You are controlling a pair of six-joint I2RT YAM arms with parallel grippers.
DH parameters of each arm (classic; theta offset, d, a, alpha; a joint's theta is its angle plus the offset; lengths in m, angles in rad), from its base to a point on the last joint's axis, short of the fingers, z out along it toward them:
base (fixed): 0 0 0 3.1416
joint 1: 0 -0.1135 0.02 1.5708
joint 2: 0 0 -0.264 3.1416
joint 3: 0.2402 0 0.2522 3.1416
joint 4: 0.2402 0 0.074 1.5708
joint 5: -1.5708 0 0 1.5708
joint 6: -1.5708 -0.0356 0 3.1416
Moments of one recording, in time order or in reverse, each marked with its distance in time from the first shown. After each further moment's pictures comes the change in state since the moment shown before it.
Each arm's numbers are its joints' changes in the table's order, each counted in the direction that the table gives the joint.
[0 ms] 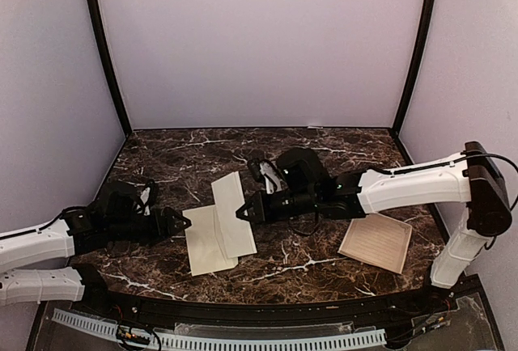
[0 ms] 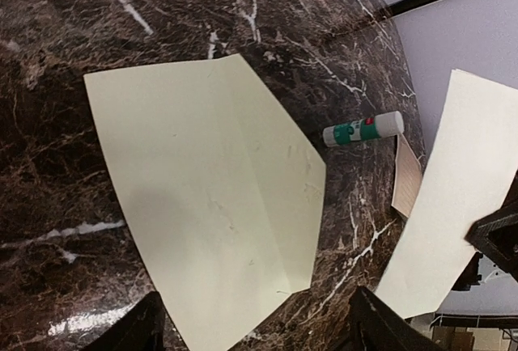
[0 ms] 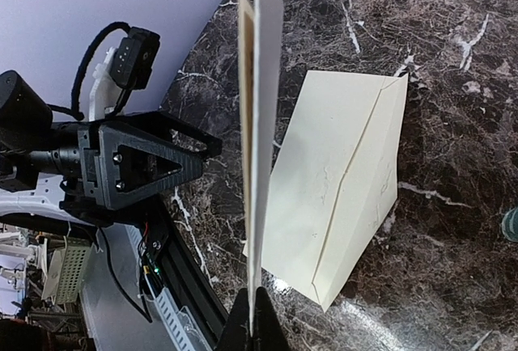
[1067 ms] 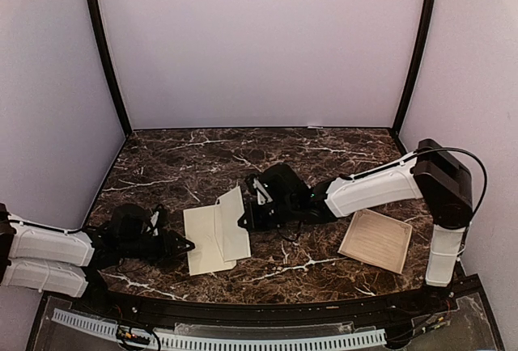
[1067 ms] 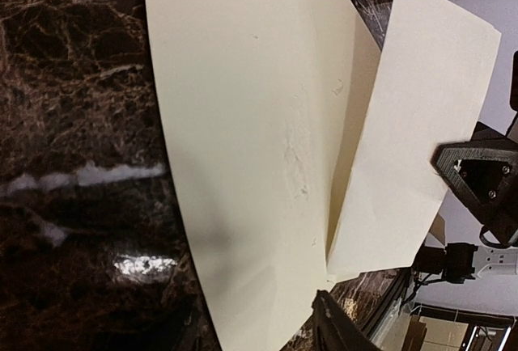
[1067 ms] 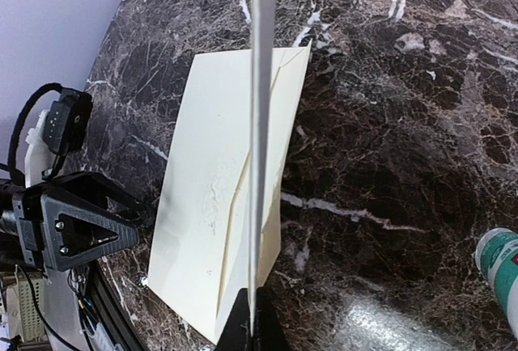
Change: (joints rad) left arm -0.031 0.248 -0.257 -0.440 -0.142 0.123; right arm 0.039 0.265 0.070 -0.036 -0.068 -0.026
